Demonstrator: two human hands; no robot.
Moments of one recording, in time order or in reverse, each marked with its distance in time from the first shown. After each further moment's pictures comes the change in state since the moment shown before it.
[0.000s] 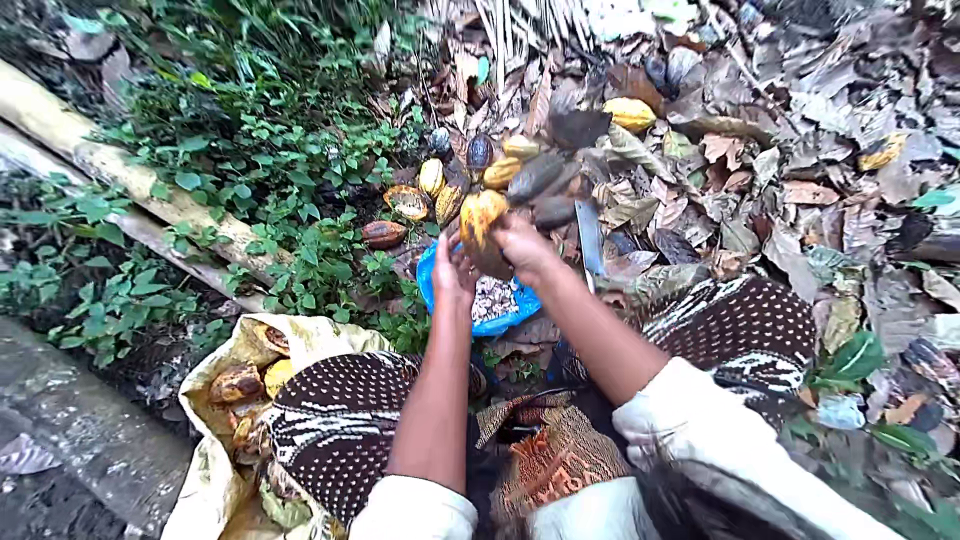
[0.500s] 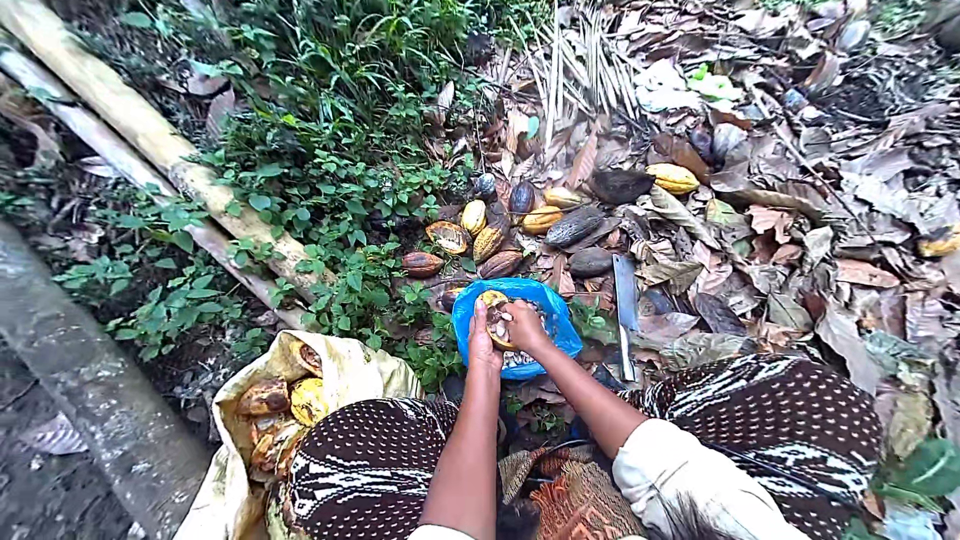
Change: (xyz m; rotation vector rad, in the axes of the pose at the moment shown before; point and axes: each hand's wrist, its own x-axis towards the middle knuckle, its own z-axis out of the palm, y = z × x) left_hand 0.029 -0.052 -0.048 -0.224 0.117 -0.056; right_hand 0.052 0.100 0.027 -0.799 -0.116 -0.031
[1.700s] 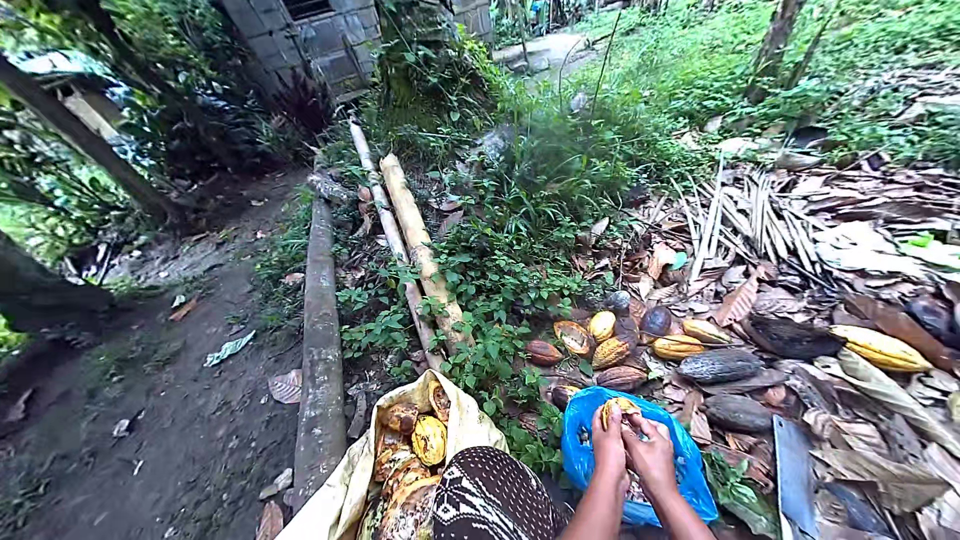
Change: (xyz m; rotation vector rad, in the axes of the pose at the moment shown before) left_hand -0.015 -0.007 0.024 0.182 0.070 0.195; right_hand -0.008 0.008 0.025 0.399 0.455 -0.060
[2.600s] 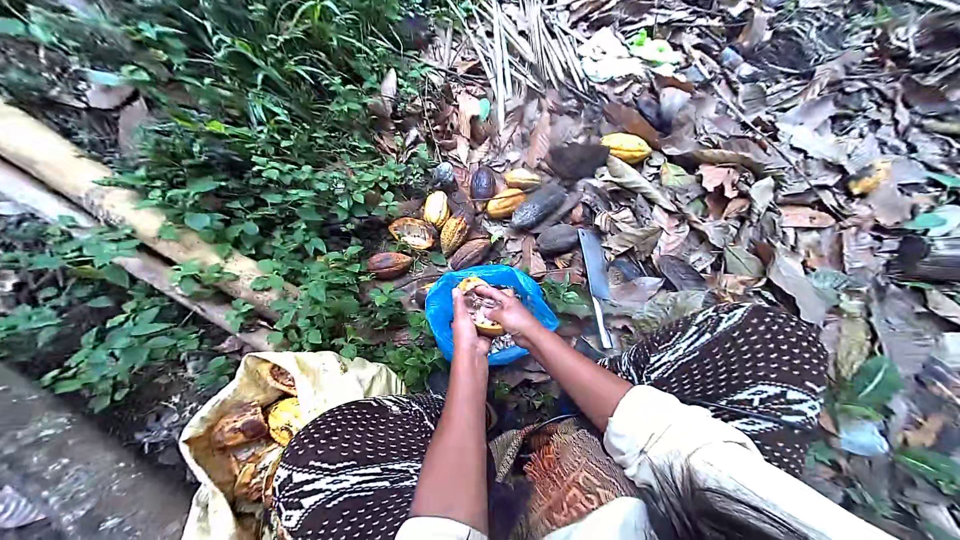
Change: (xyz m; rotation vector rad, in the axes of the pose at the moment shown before) left_hand 0.003 0.001 -0.007 -0.107 -0.142 -0.289; right_hand -0.002 0.001 -0.032 0.355 -0.350 0.337
